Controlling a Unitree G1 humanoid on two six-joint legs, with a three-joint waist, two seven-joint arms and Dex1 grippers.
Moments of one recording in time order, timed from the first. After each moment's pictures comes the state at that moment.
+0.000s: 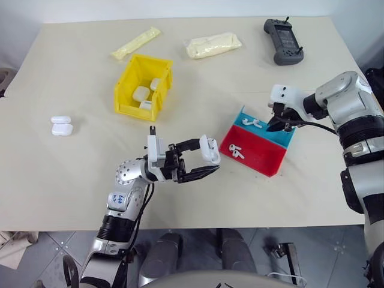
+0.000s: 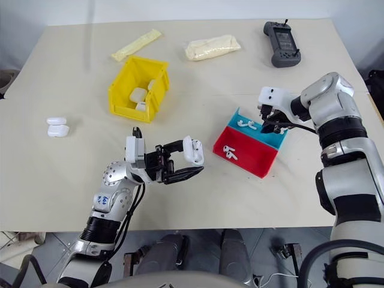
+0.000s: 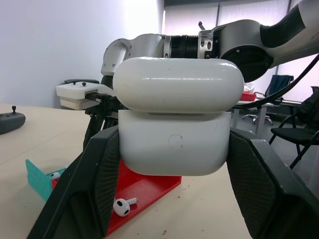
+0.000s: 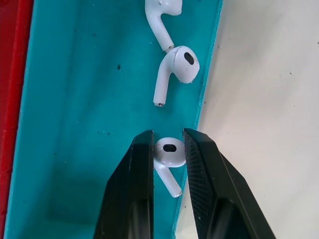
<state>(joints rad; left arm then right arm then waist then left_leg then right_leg) -0.31 0.20 -0.10 0.01 -0.50 -0.05 -1.10 -1.18 -0.72 0.42 0.94 -0.26 0.22 1.36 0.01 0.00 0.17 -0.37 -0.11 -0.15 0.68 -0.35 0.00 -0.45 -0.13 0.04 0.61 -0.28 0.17</state>
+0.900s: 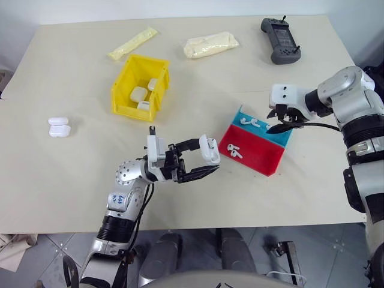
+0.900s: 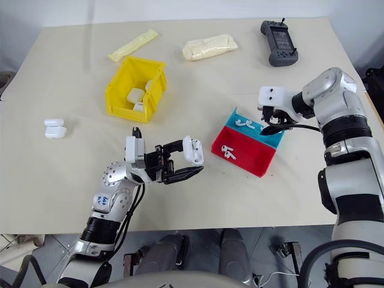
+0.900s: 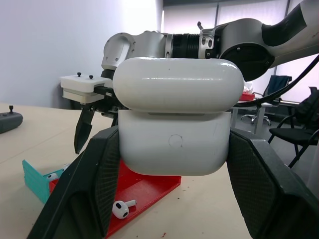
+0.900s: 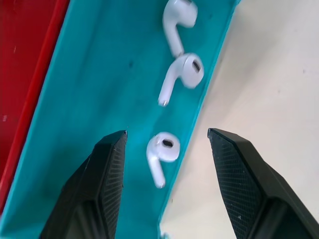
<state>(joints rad) -0.31 0.20 -0.10 0.01 -0.50 -0.05 -1.10 -1.18 -0.73 0.39 0.96 -0.29 0.01 1.40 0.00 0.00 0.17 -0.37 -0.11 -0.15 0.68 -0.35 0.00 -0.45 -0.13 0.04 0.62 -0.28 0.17</state>
